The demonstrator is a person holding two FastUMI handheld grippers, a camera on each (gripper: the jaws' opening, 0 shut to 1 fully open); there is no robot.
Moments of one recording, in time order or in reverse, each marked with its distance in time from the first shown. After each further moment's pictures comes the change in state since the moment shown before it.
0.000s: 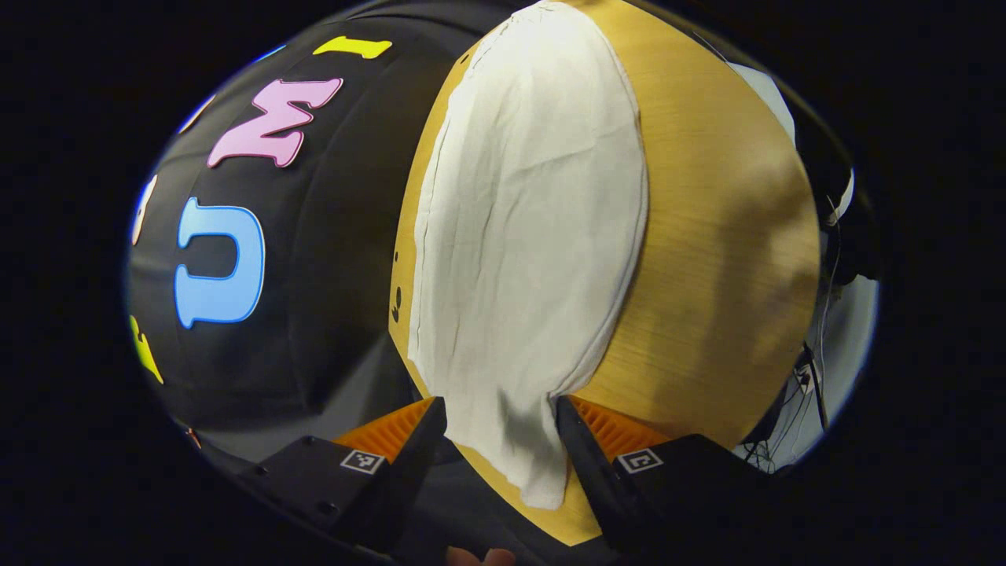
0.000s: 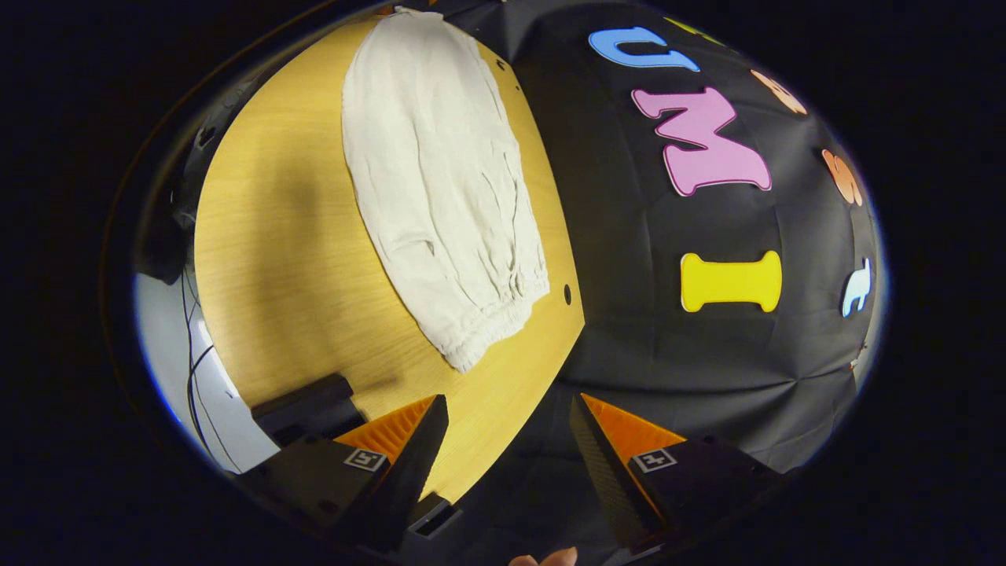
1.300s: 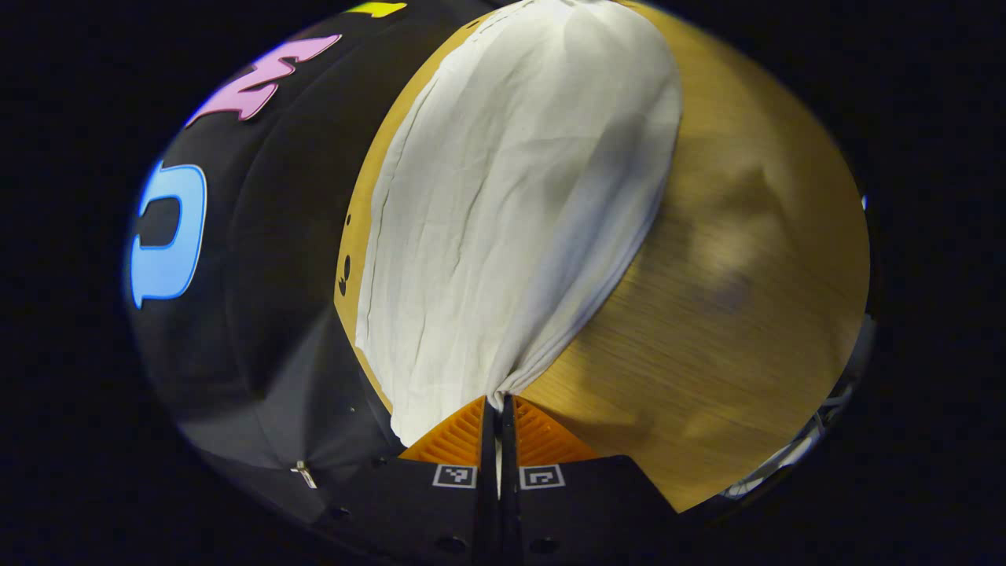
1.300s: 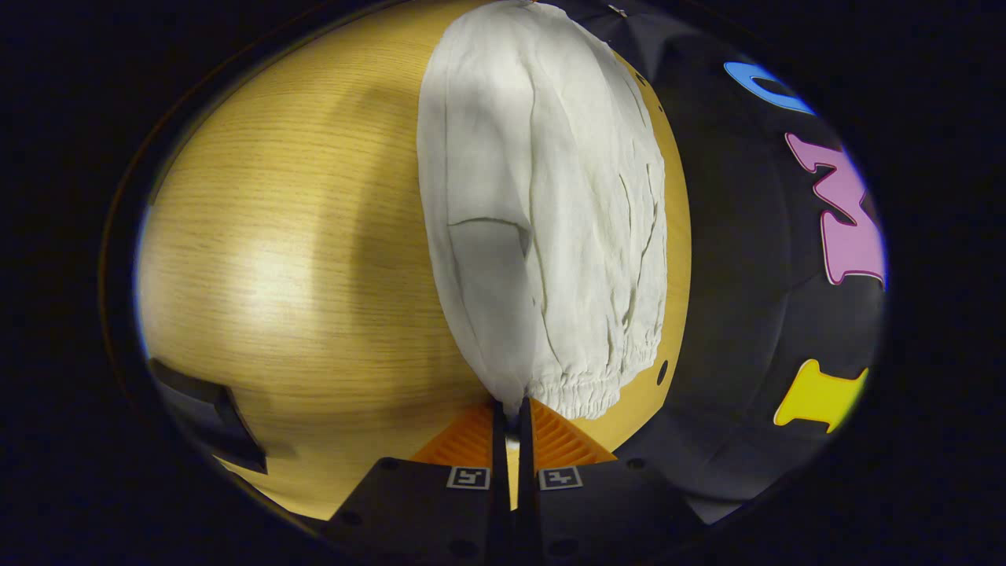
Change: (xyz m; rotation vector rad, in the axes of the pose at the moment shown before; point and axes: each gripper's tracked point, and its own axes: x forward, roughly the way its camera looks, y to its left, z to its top) left arm 0.032 -0.009 0.005 -0.144 0.131 -0.211; right arm 0.105 0.046 0.032 -0.246 -0.109 0.374
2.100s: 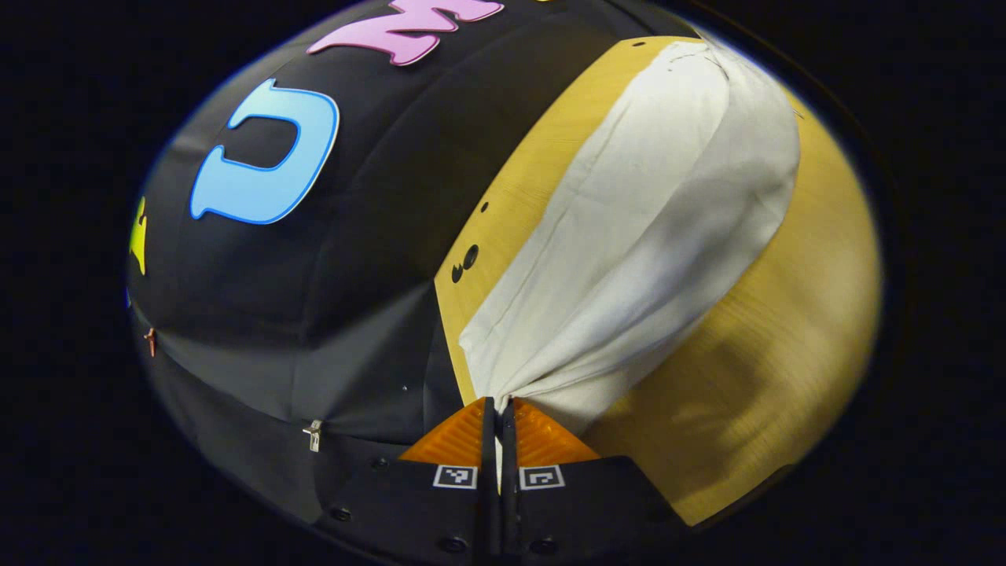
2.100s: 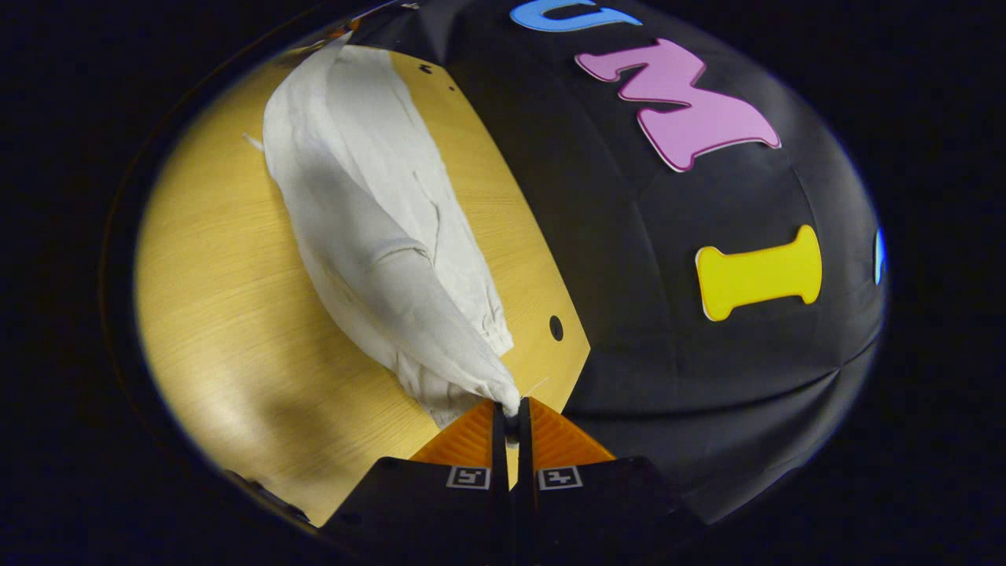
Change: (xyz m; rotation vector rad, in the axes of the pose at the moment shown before) left arm 0.013 0.141 0.041 -0.336 -0.044 0.297; right arm -0.037 -0.149 -0.001 0.534 0.049 -0.363
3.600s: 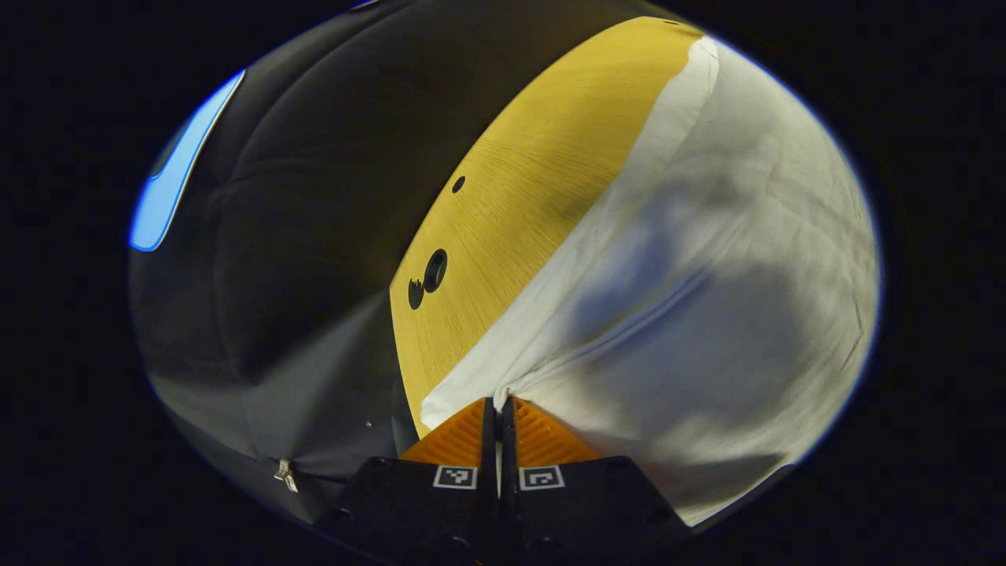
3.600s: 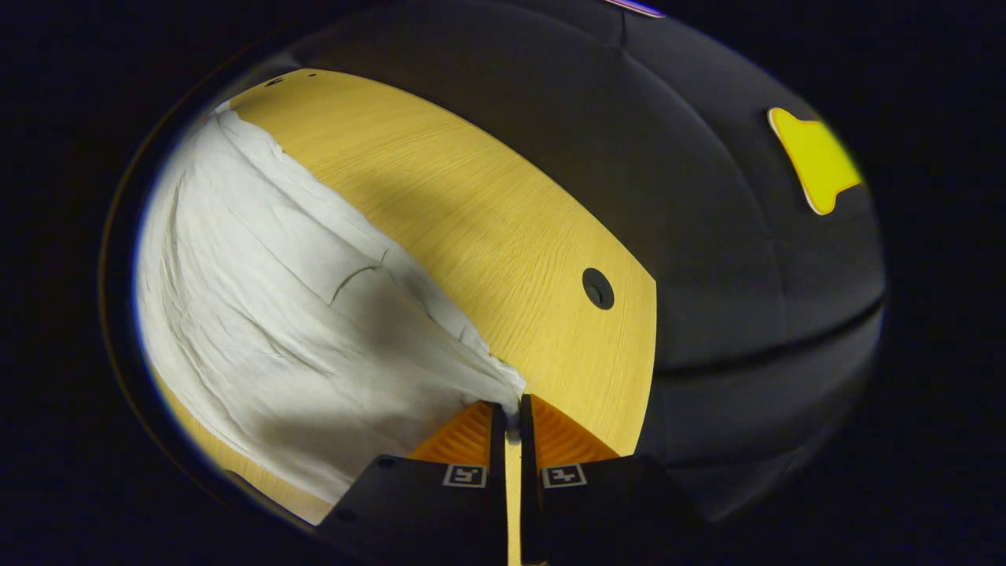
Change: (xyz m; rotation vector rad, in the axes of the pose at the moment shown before) left arm 0.173 -0.015 0.051 0.036 0.140 -0.113; right arm 0.162 0.015 -0.014 0.355 0.299 0.162
